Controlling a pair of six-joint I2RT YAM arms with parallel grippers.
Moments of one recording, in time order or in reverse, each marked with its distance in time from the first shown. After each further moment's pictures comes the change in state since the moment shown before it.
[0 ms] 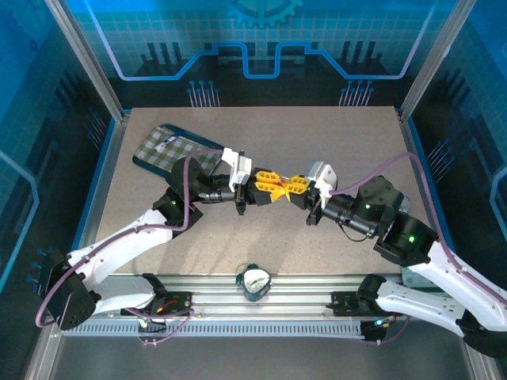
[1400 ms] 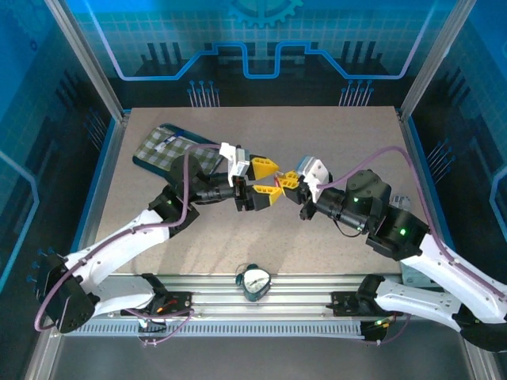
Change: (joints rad) left arm 0.027 -0.014 0.002 -0.074 -0.067 -0.061; right arm 0.012 0.075 0.058 -0.037 0.041 -0.012
